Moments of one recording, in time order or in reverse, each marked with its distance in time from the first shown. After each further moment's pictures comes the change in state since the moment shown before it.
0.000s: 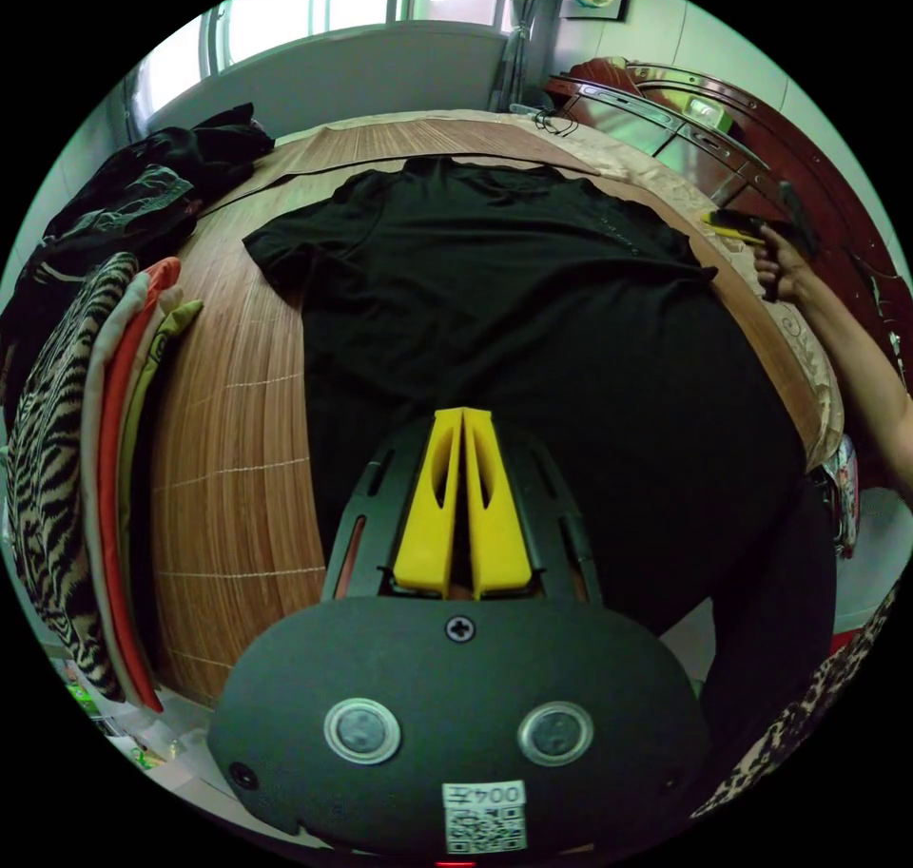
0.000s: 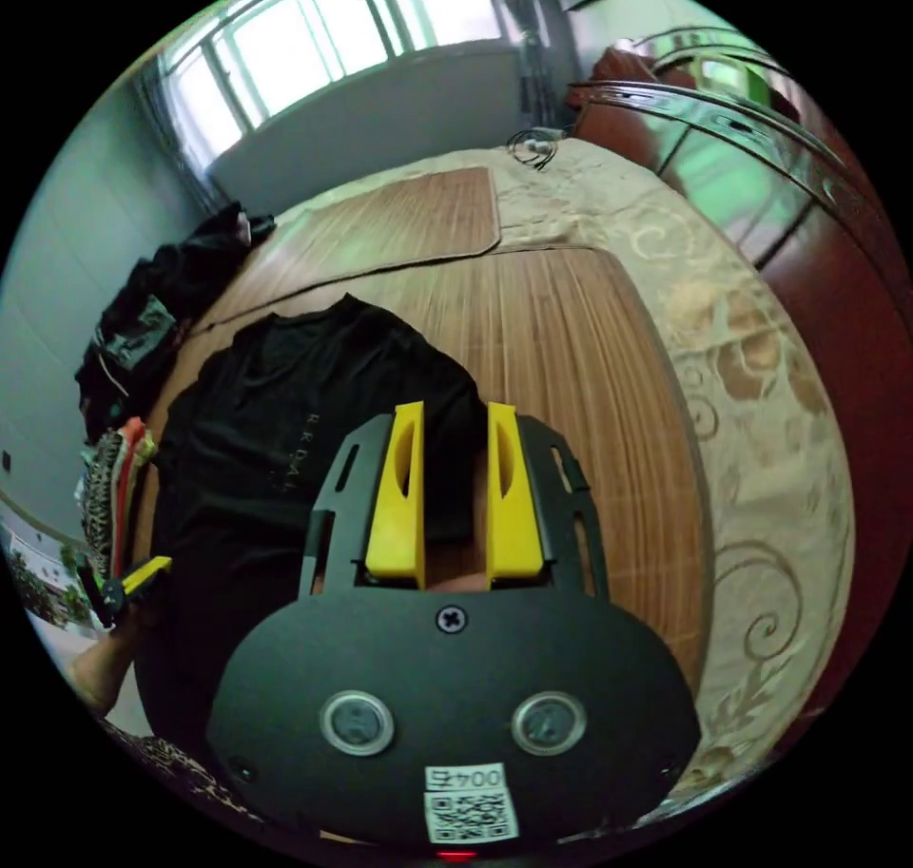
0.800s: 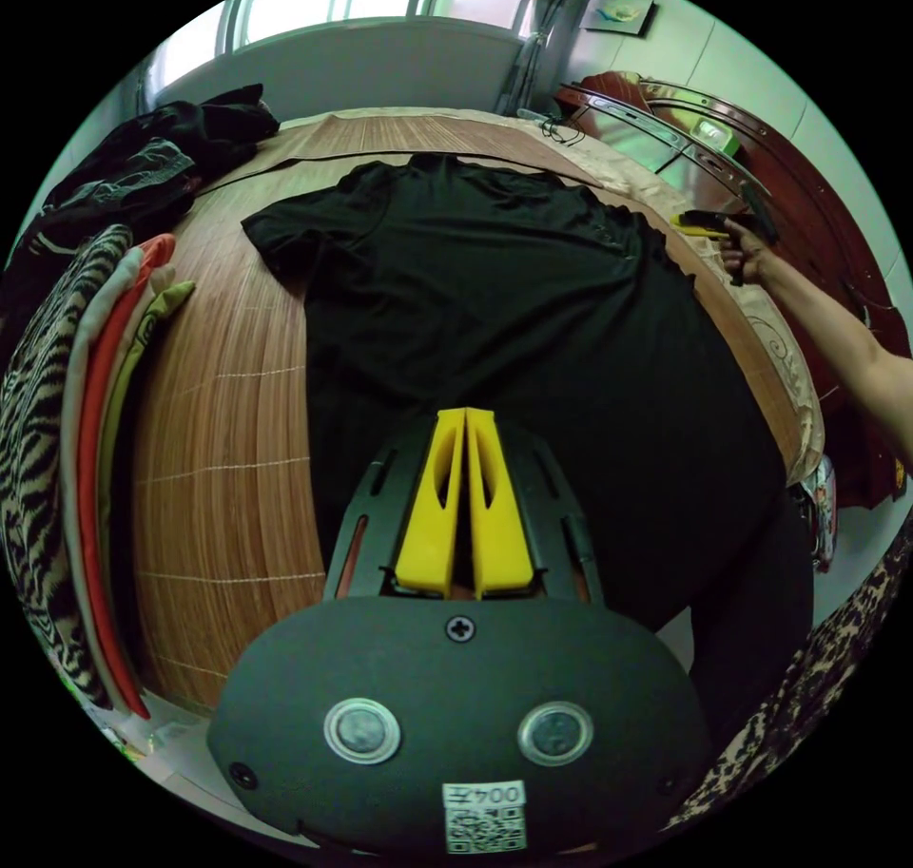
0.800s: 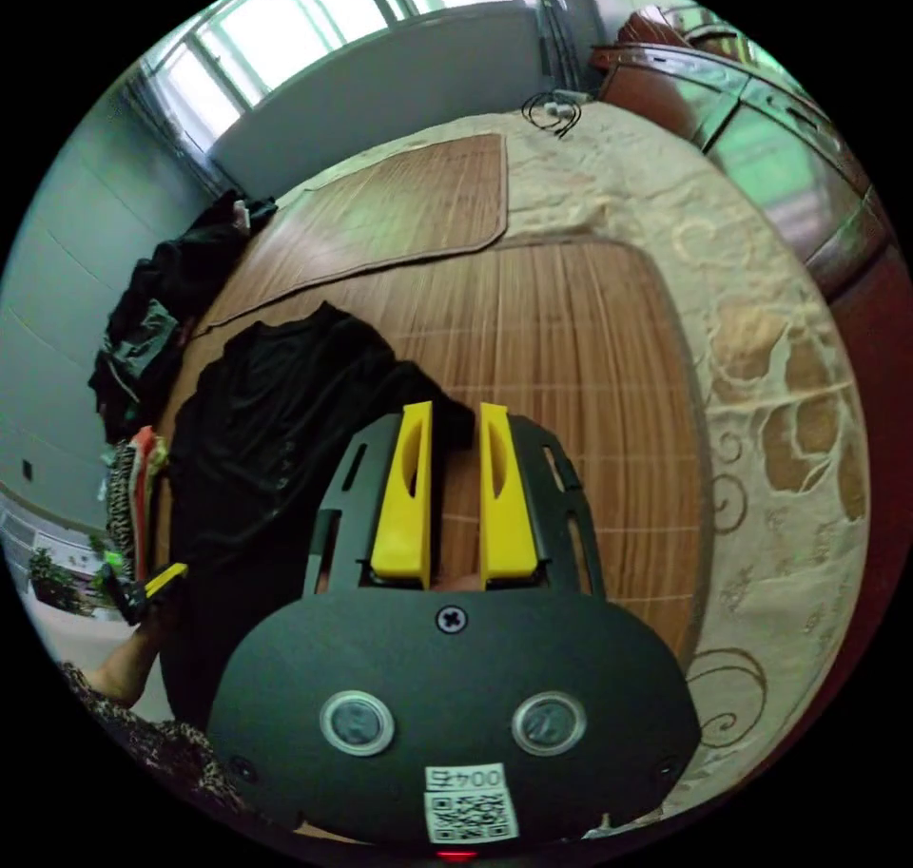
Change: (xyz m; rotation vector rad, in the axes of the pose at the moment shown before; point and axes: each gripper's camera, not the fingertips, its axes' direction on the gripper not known) left arm -0.007 0.005 -0.015 0.000 0.074 -0.052; right arm 0.010 -0.079 0.016 -0.107 -0.120 0.005
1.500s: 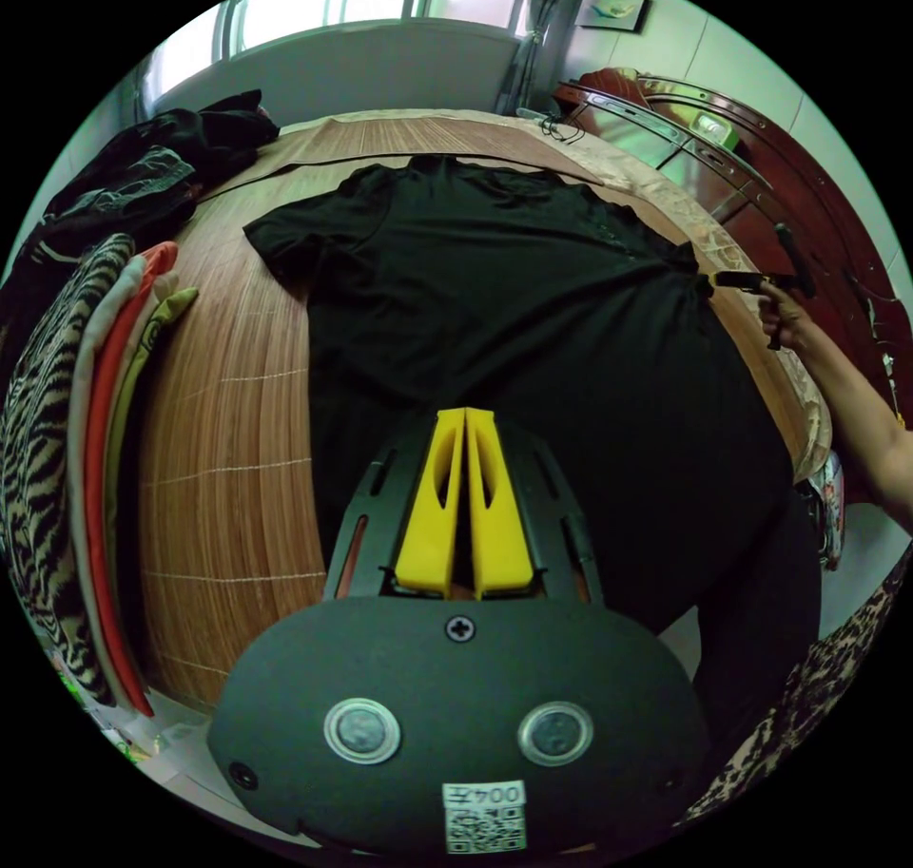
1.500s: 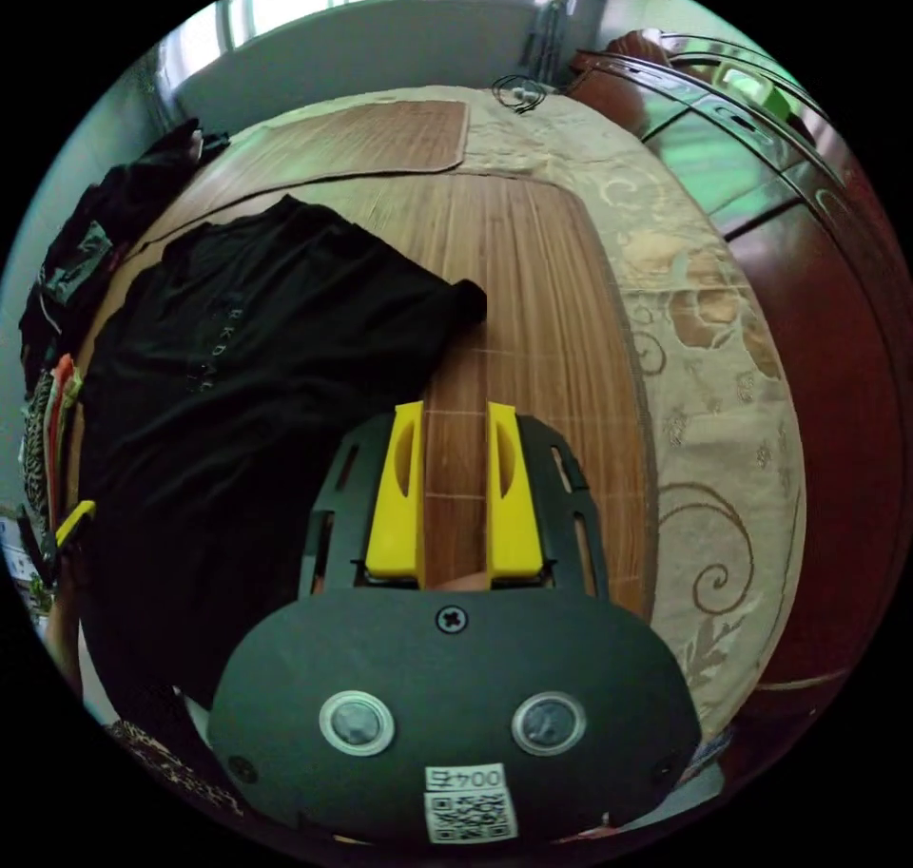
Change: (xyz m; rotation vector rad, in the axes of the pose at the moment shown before) left arm 0.016 -0.003 -0.016 0.003 -0.026 0.013; right arm -0.052 0.150 -0.061 -0.041 0.331 -0.016
